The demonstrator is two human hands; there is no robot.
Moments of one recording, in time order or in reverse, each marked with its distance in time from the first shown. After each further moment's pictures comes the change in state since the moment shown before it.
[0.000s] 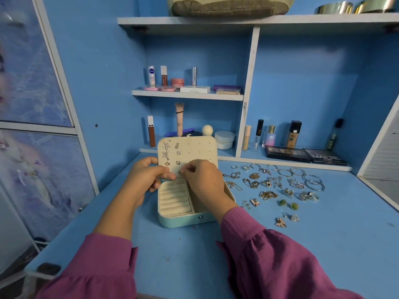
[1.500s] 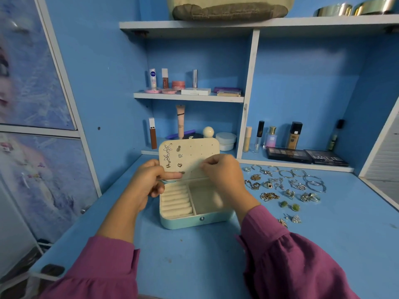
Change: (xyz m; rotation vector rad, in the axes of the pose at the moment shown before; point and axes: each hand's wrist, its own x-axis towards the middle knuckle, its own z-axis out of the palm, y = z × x) left_hand -0.005 0.003 0.003 -0.055 -0.098 -0.045; right_hand 0.002 0.015 -0.037 0.173 0.088 0.111
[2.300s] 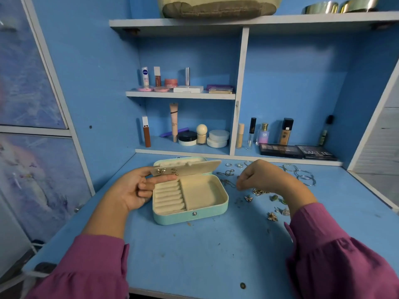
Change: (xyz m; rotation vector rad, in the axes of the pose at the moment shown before) left_hand 0.000 -0.008 -0.013 -0.457 -0.250 -0.320; right_hand 0.000 0.051 -0.100 -0.336 -0.407 0.055
